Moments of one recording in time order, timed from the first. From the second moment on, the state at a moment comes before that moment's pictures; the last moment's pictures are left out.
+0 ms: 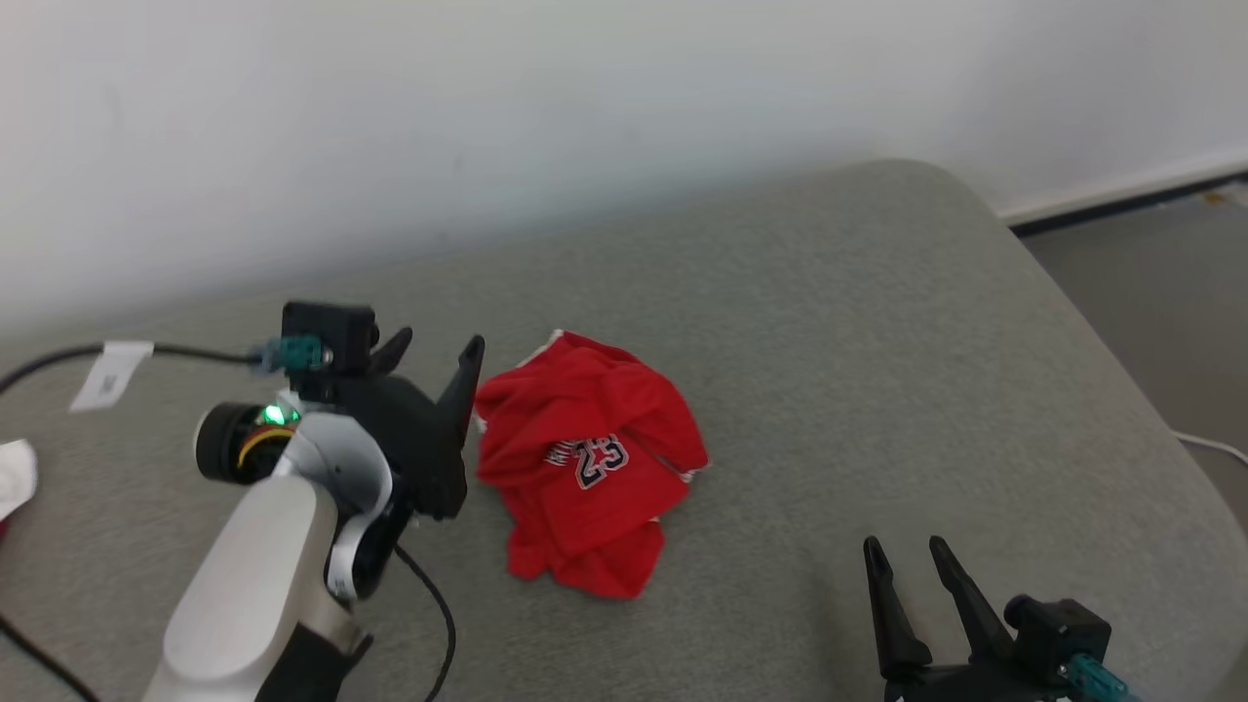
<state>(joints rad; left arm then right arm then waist) -0.61 0.19 -0.32 0.44 -0.48 -0.08 0.28 -0.04 -0.05 0.09 0.30 0.30 0.13 -0.19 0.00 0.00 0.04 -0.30</state>
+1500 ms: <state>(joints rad) -1.11 0.05 -0.40 0.63 -0.57 -0.12 -0.07 -0.15 -0.05 0.17 0.39 0.38 0.13 -0.26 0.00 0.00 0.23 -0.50</state>
